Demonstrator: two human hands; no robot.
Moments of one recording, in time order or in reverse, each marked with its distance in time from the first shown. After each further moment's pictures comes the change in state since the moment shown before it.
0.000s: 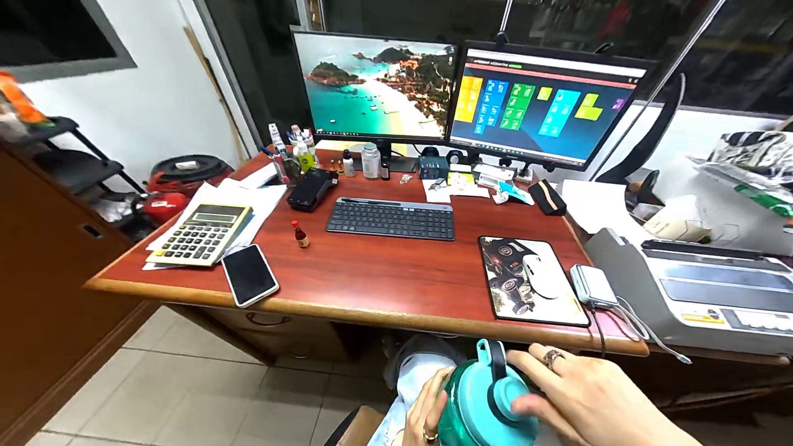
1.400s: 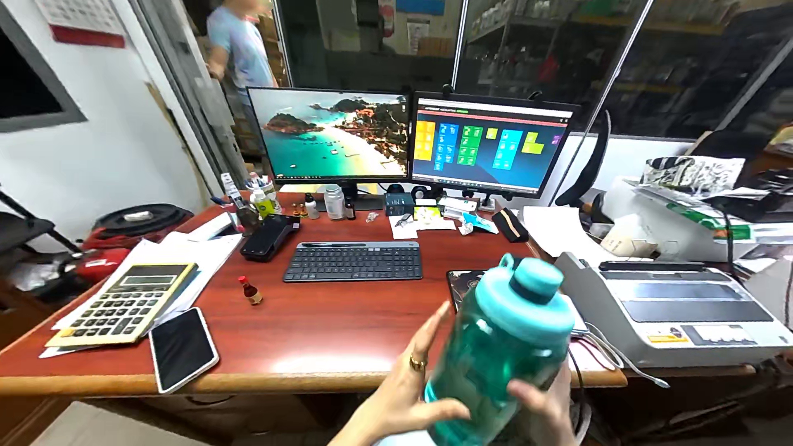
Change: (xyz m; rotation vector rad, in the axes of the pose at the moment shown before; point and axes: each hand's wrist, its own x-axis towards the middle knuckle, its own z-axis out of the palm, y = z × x) left_hand 0.194 -0.020 -0.003 -0.322 -0.346 0.120; right_hand 0.014 0.026 0.075 1.078 0.987 0.719
